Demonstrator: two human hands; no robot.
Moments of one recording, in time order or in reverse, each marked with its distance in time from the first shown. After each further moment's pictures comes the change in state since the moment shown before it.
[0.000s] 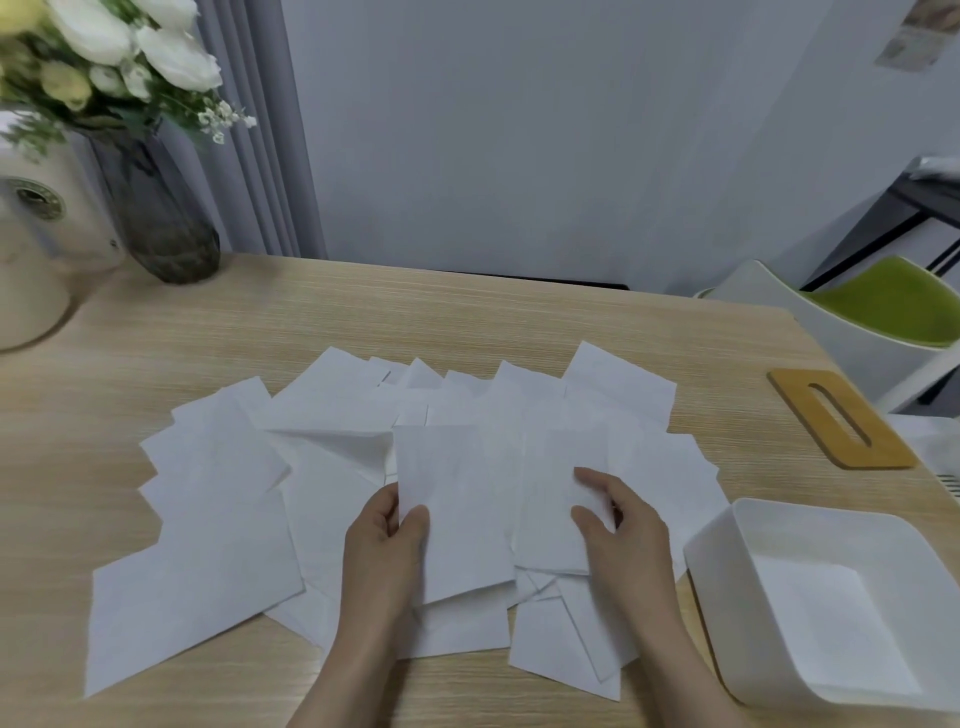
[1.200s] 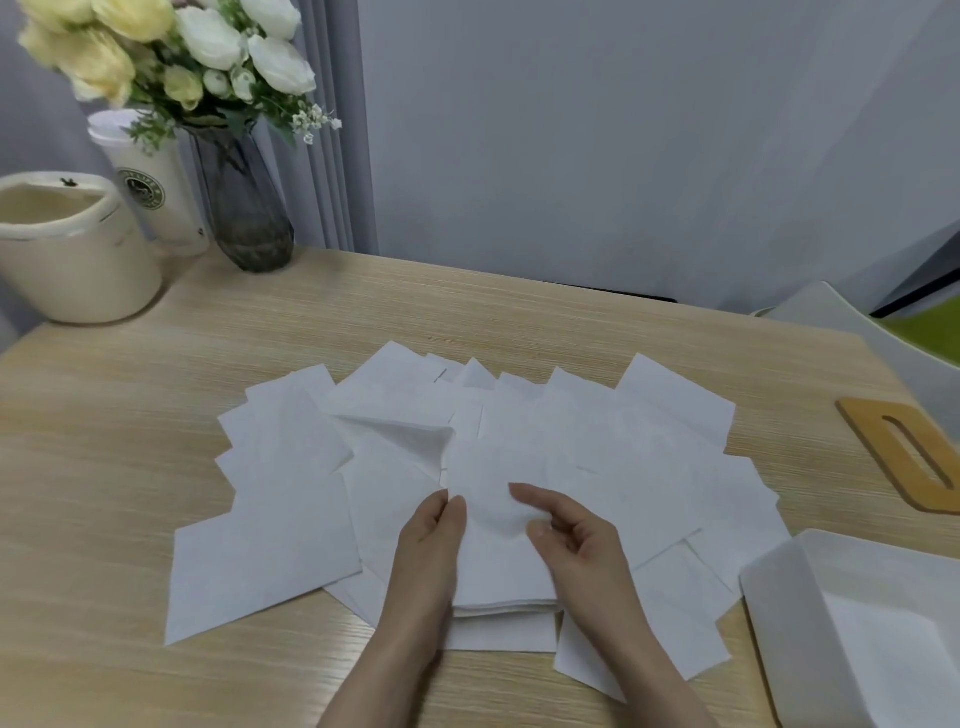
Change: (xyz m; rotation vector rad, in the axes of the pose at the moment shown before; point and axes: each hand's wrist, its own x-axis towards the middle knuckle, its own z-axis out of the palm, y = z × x) left_hand 0.001 -0.005 -0.009 -0.096 -0.037 -0.142; right_hand -0.024 -0.032 0.053 0.364 -0.335 -0.052
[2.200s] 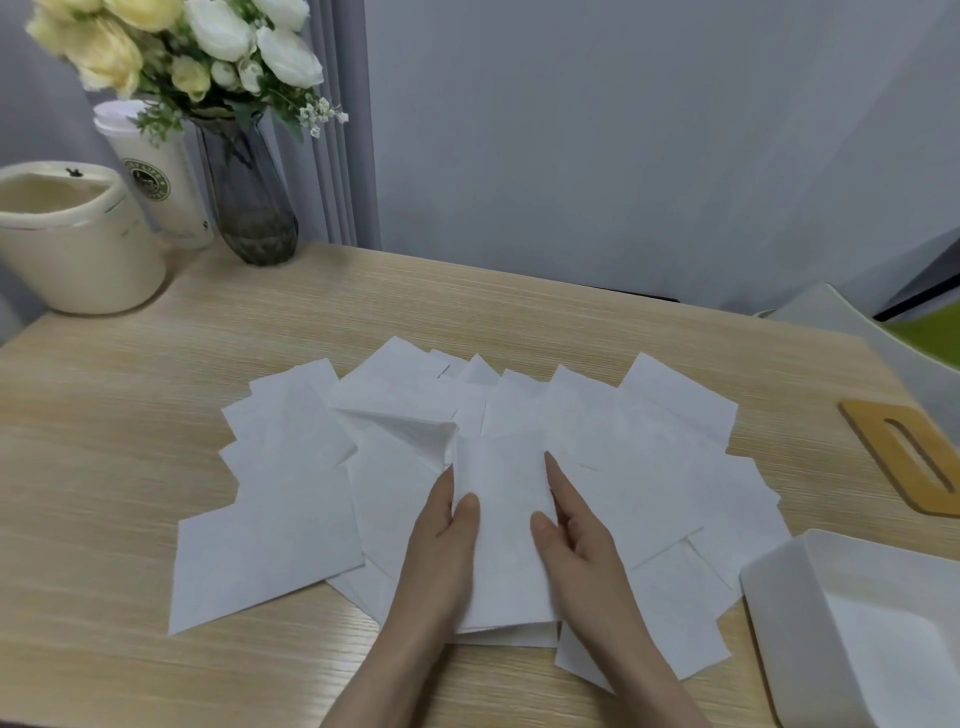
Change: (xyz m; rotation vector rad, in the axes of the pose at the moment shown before) left_hand -0.007 0.004 0.002 0.120 -0.067 0.139; right_hand -0.007 -0.008 0.005 -0.015 -0.059 0.035
